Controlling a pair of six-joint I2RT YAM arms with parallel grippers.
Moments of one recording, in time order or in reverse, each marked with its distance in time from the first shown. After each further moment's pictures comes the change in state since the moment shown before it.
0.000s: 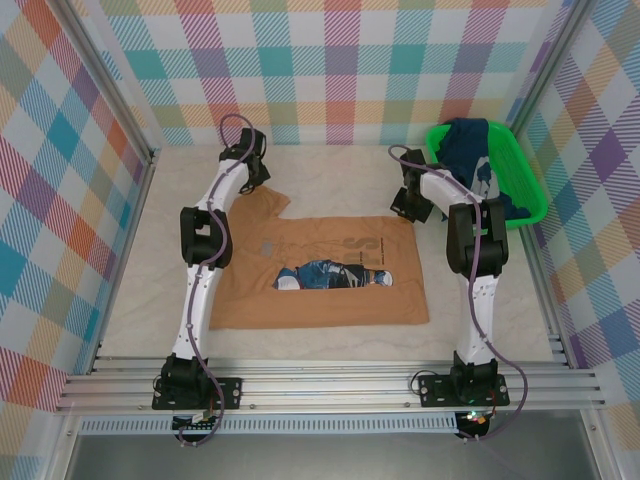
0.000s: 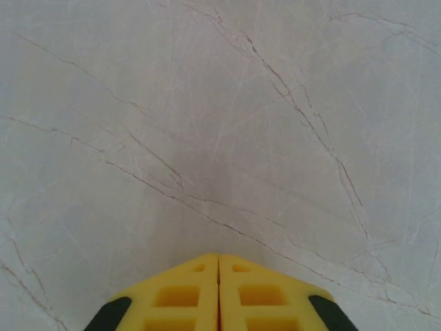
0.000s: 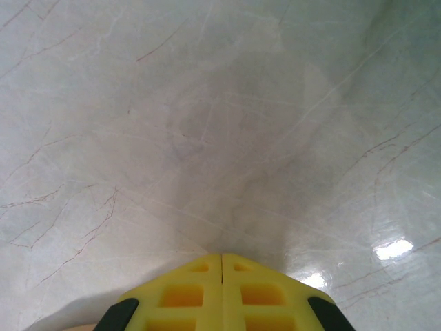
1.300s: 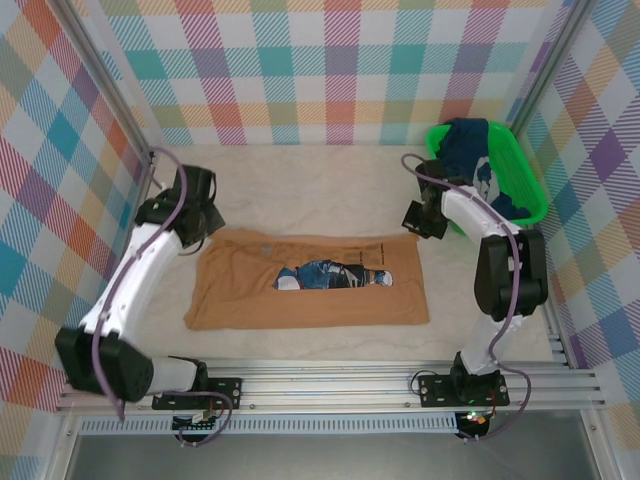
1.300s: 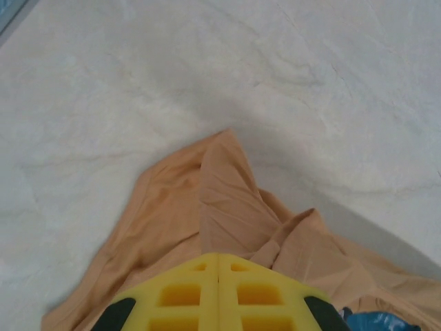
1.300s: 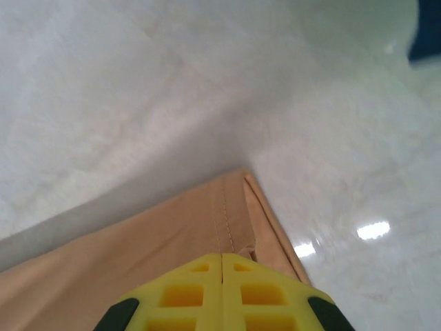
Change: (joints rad) left arm -0.033 -1.453 -1.276 -0.127 -0.072 -0.100; right arm 0.000 -0.452 -0.407 -0.038 -0.063 -0.083
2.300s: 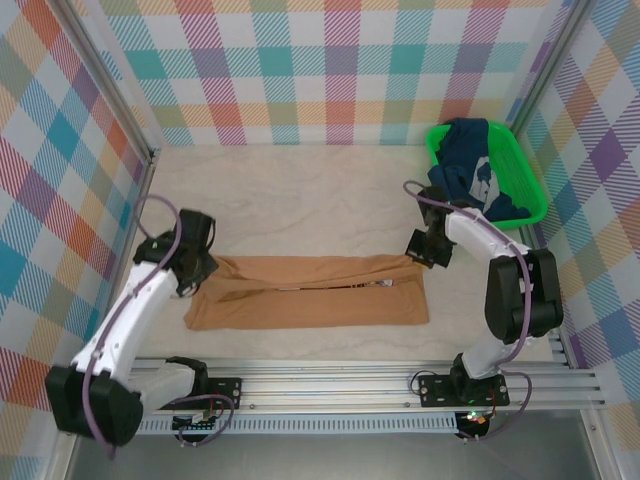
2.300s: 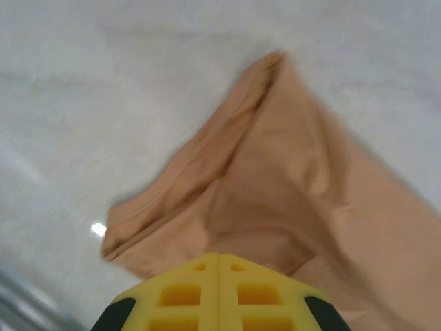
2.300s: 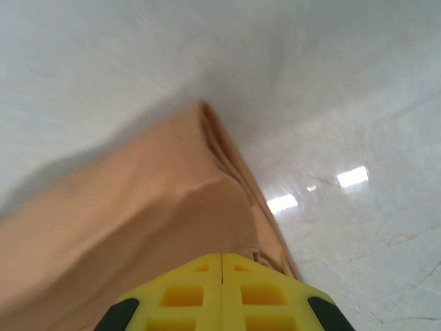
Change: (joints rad) left arm -0.010 -0.078 -0.197 -0.080 -0.027 -0.172; right arm 0.020 -0.125 -0.162 -0.062 -0.014 0.021
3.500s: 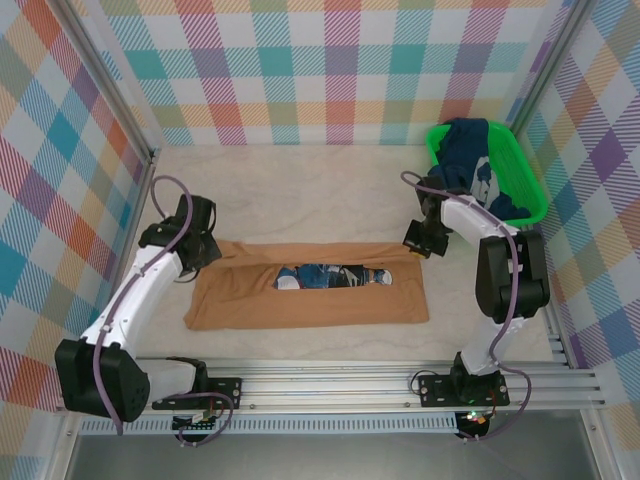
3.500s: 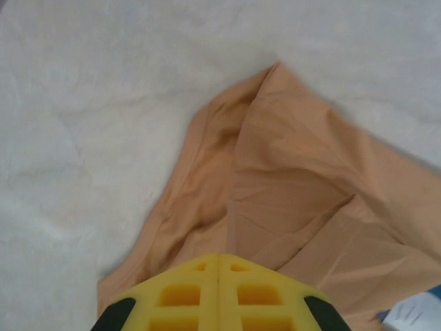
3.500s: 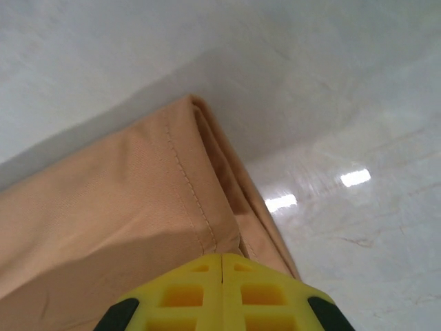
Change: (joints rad) left arm 0.036 0.033 -0.034 0.094 0.016 0.250; right arm -0.025 0.128 0.066 0.010 -0.031 -0.045
